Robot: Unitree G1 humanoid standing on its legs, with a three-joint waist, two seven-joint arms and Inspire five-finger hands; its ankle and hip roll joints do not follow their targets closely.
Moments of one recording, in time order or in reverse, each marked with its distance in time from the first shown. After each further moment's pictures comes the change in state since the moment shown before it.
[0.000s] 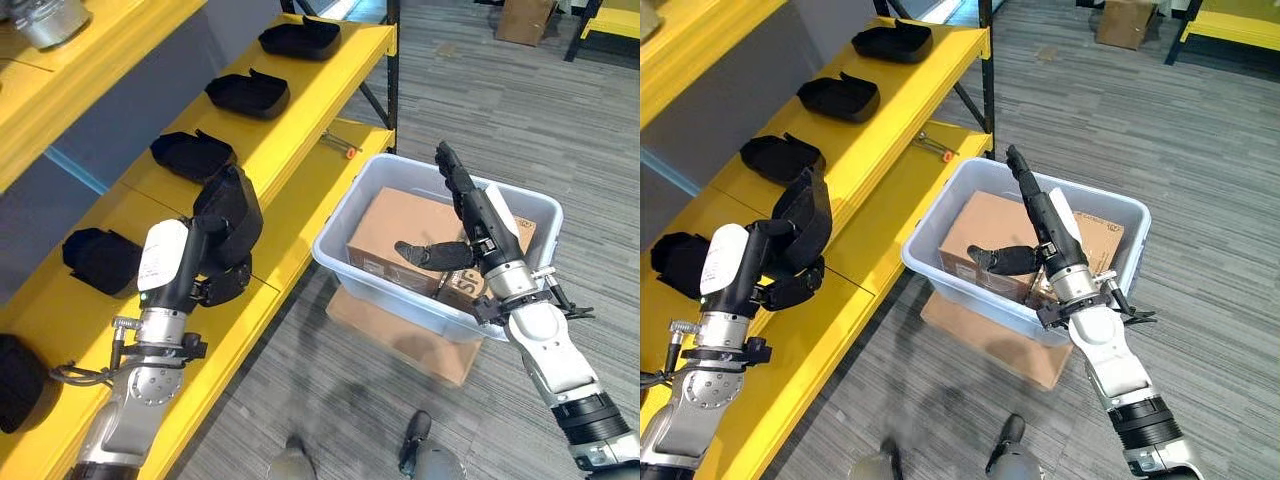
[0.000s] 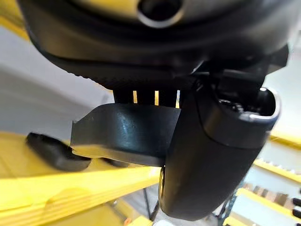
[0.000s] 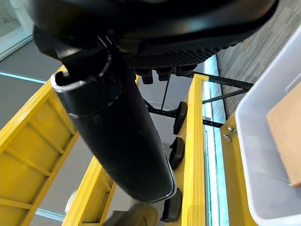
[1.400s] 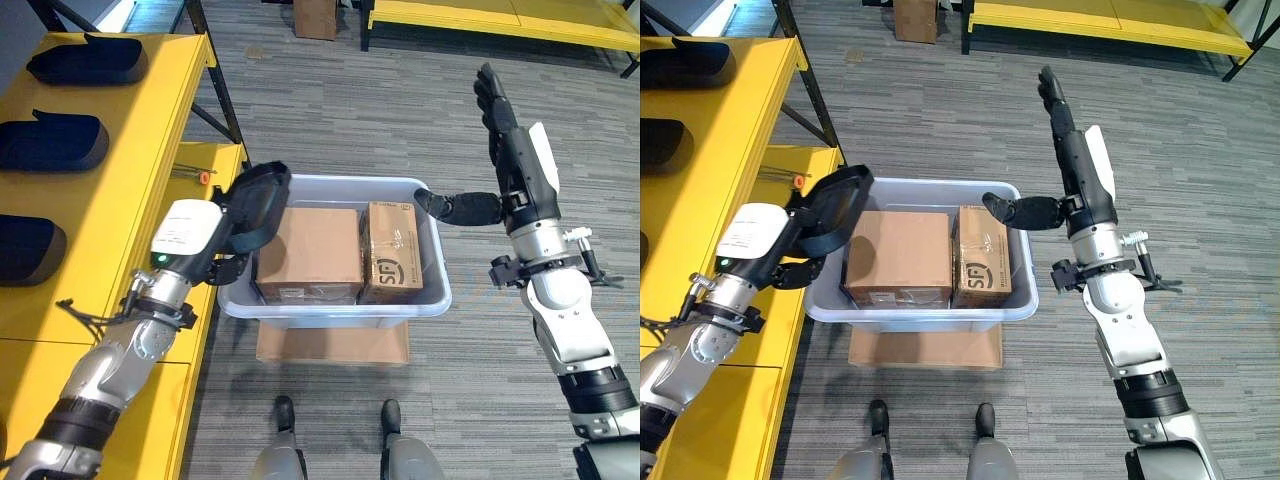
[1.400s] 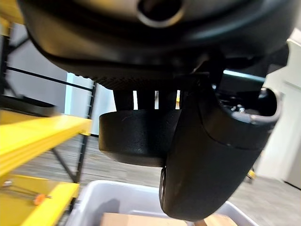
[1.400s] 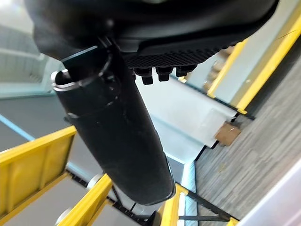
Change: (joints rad) left arm -0.181 0.207 -0.107 0.246 0.152 0.044 -0.016; right arm -0.060 0.050 -0.127 -0.015 -0.042 0.001 -0.018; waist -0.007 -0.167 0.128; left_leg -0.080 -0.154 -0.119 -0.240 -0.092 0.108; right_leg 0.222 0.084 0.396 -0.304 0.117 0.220
